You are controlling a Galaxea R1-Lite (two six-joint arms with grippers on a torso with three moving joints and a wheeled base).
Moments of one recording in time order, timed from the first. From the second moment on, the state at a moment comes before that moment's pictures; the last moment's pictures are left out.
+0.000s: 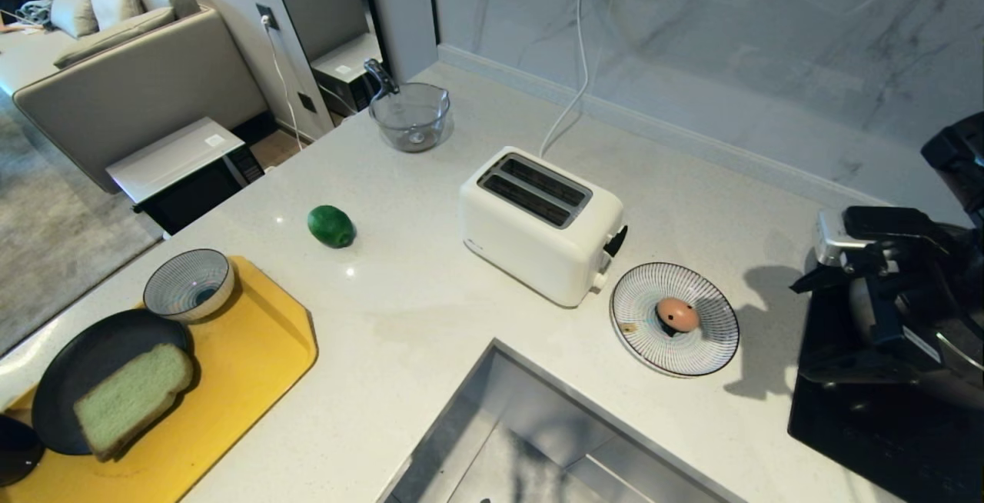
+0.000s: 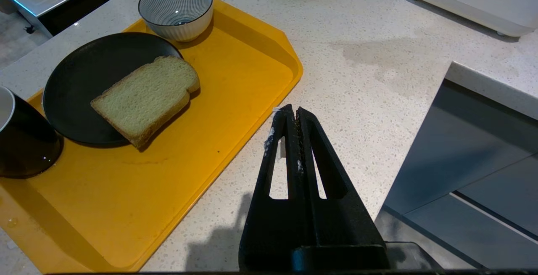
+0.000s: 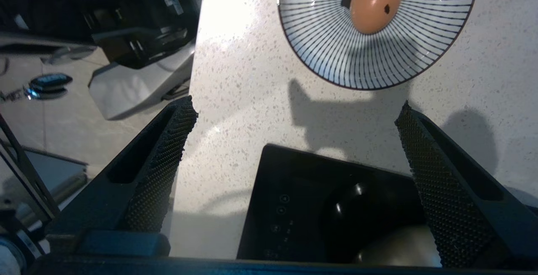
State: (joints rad) left arm 0.00 0.00 0.00 -0.05 0.01 -0.02; right arm 0.01 1.61 -1.36 0.81 0.37 -1.08
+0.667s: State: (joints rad) left arm 0.00 0.00 0.00 -0.05 0.01 -0.02; right arm 0.08 1.76 -1.45 0.80 0.28 -0.85
